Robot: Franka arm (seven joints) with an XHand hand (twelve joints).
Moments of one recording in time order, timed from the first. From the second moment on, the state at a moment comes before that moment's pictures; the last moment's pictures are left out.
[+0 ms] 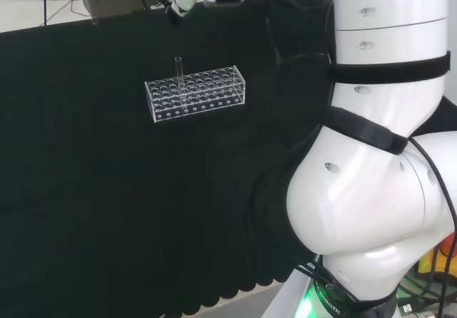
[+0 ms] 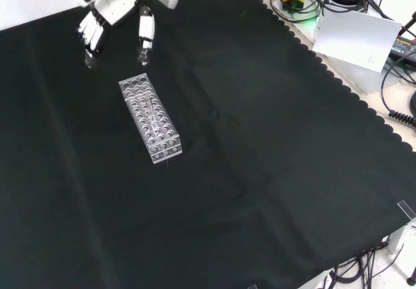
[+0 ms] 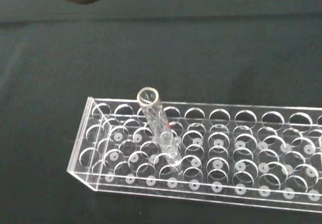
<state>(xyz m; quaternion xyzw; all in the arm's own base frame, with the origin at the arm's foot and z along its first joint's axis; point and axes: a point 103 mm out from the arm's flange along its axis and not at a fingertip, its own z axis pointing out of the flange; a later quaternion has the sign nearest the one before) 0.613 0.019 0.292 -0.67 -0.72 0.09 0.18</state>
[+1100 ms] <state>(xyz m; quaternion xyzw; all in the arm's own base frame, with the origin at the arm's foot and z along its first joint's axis) 0.609 0.042 0.216 -0.64 -0.72 0.17 0.23</state>
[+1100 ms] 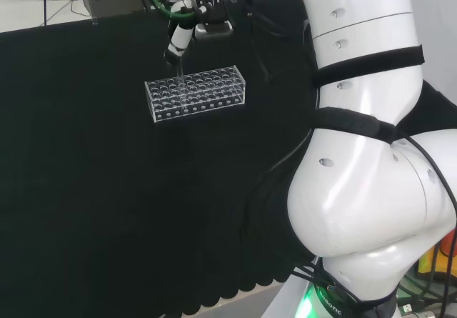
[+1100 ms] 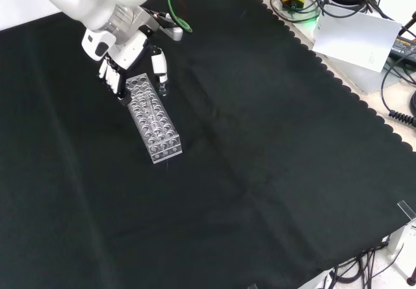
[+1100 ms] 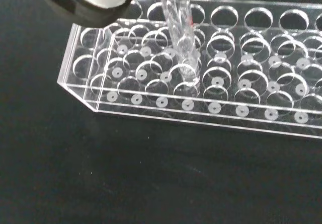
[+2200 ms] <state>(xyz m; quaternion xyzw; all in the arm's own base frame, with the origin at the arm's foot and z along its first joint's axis) 0.595 0.049 0.180 -0.65 -0.71 0.15 0.22</state>
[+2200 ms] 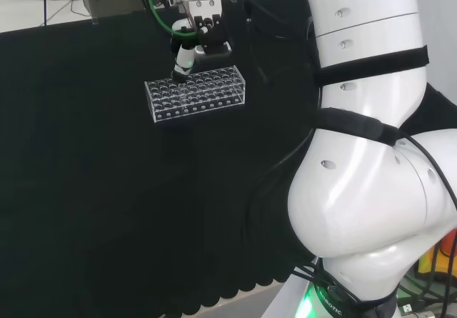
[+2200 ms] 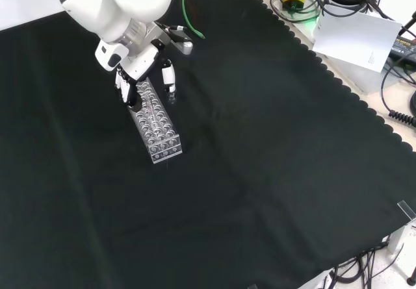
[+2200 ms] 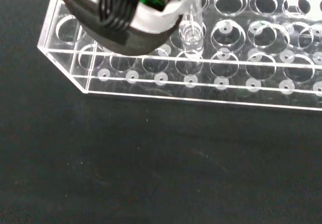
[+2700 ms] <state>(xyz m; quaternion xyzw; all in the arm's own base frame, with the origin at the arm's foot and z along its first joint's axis) 0.601 0.054 0.180 -0.65 -0.71 0.15 0.21</state>
